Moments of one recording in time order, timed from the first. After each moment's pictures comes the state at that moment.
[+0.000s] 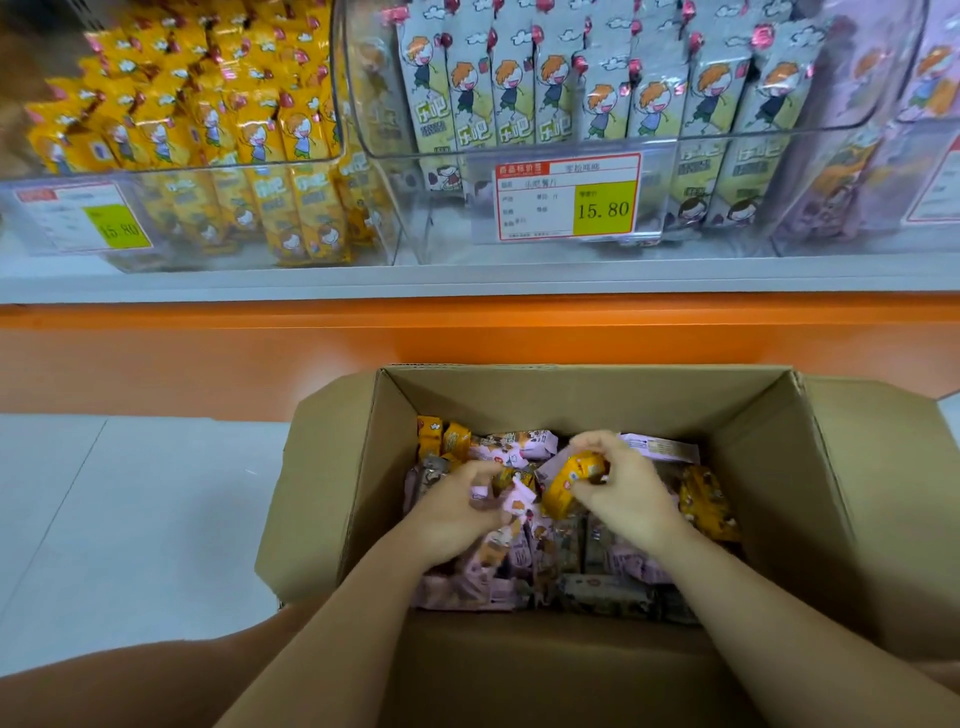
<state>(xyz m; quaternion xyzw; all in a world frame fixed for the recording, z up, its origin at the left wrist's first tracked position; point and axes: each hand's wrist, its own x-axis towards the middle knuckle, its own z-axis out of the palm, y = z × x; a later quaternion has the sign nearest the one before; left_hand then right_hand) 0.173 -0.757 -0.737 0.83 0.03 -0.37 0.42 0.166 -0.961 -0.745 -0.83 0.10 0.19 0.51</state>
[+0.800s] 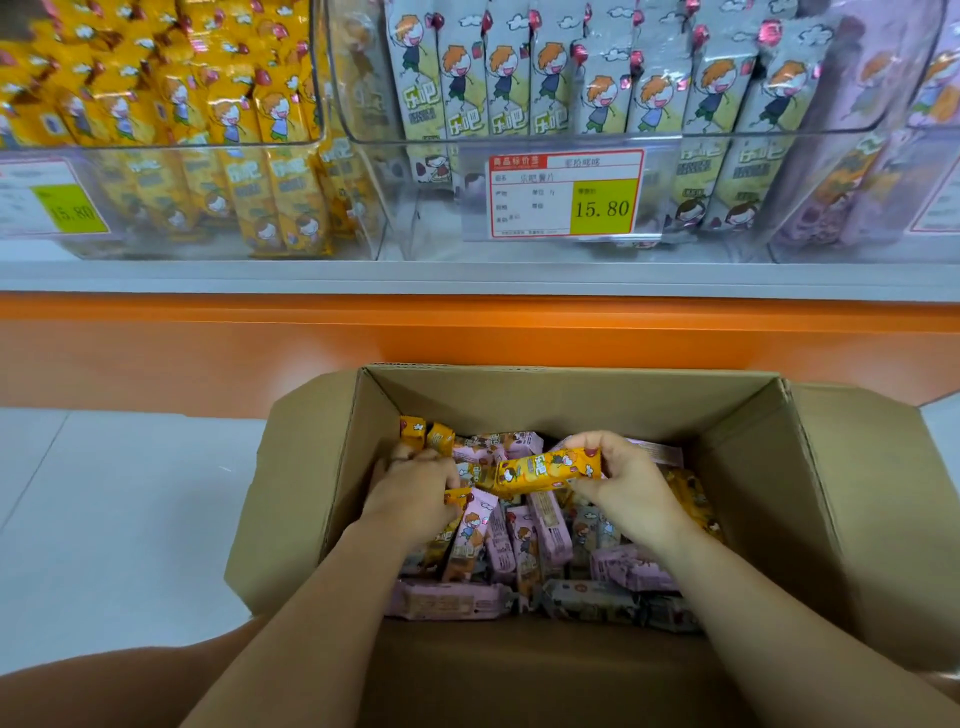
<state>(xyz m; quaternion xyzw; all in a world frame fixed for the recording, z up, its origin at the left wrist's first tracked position) 0.195 -0.747 -0.747 0.95 -0.07 -0.30 0.06 0.171 -0.973 -0.748 -0.78 0.12 0.18 0.59</state>
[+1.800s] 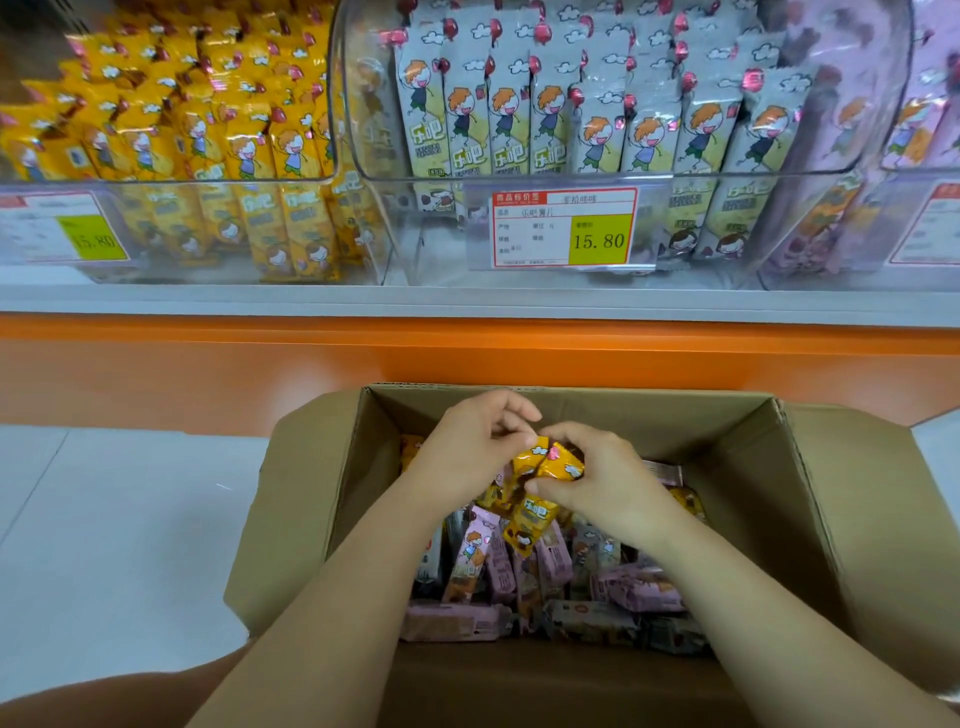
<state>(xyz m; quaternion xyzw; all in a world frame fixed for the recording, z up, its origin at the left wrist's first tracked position) 0.222 -0.794 -0.681 0.84 -0.09 -0.20 0.50 0.188 -0.956 -0.693 -0.87 -0.02 0.17 0.47</state>
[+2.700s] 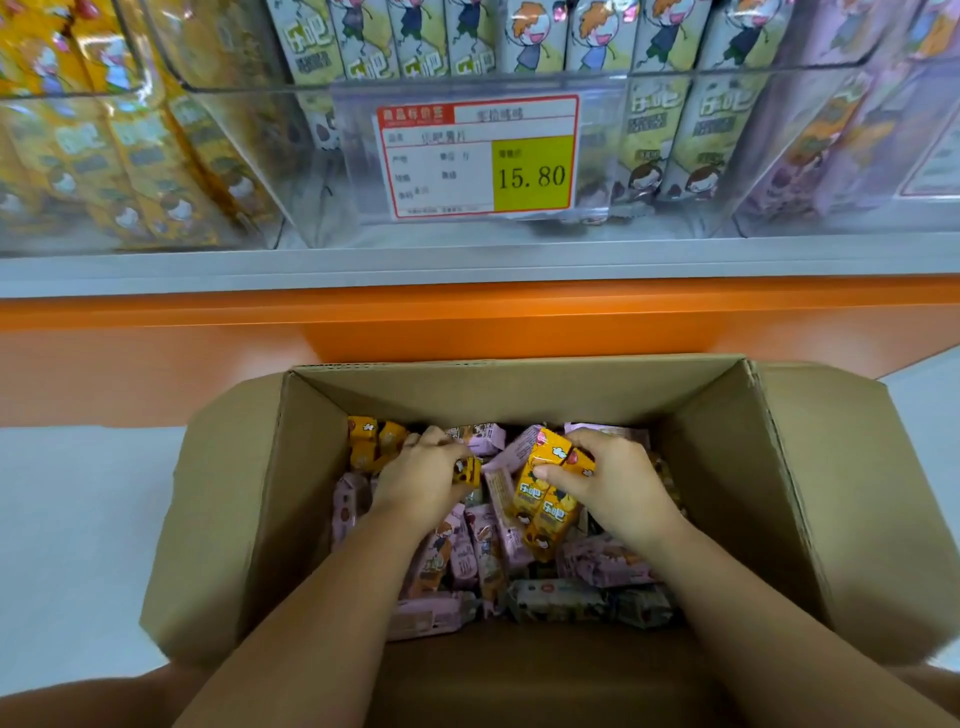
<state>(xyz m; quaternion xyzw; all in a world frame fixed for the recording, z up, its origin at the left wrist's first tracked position) 0.220 -0.795 -0.793 0.95 -0.12 -0.27 0.09 0.176 -0.998 -0.755 -0.88 0.08 0.16 0.43</state>
